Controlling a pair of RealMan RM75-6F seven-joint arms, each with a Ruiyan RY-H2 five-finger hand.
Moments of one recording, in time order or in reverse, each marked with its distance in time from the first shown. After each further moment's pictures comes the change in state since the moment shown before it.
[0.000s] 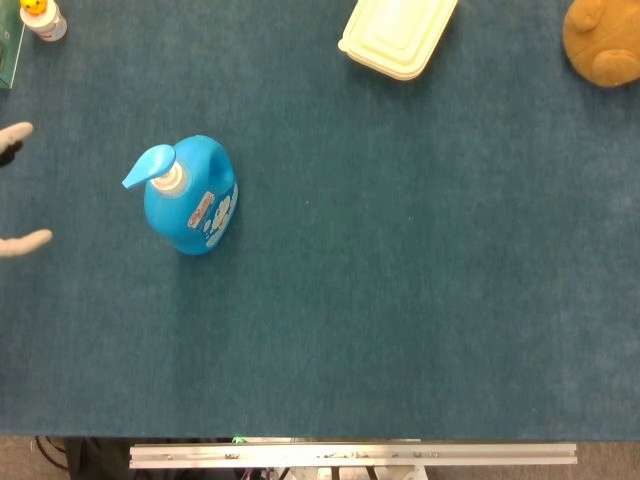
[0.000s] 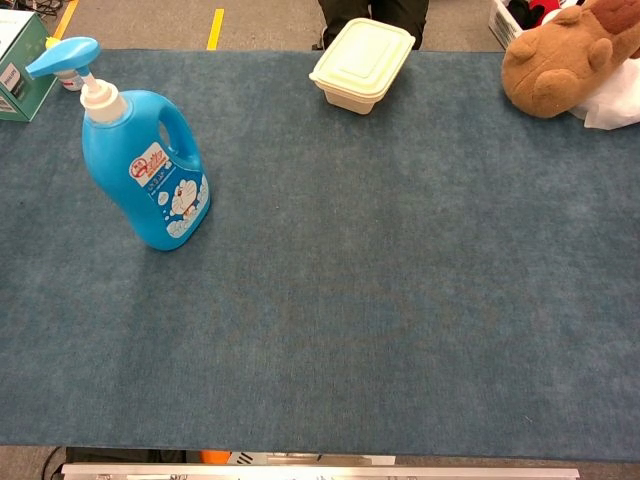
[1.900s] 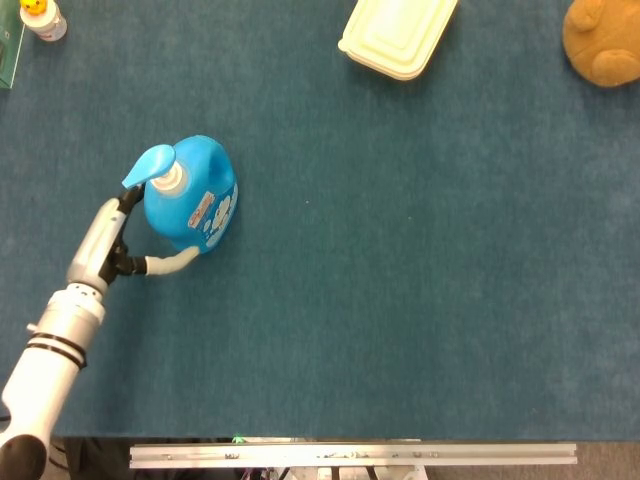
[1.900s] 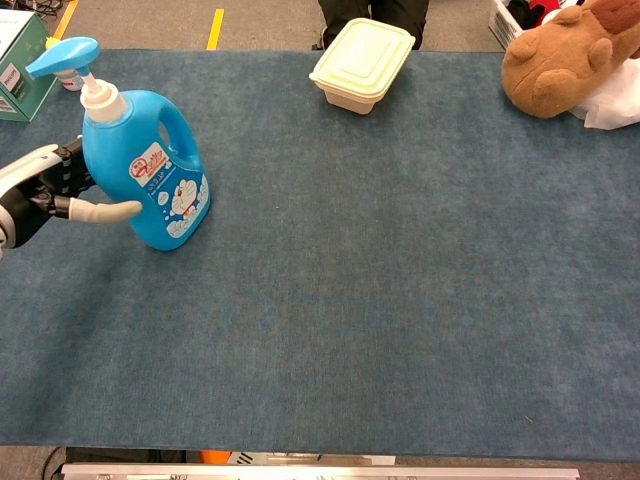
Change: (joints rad) left arm 0.127 -0.309 -0.367 -0.508 -0.550 -0.165 0.901; right arm -0.025 0.014 -0.024 0.102 -0.015 0.006 0.163
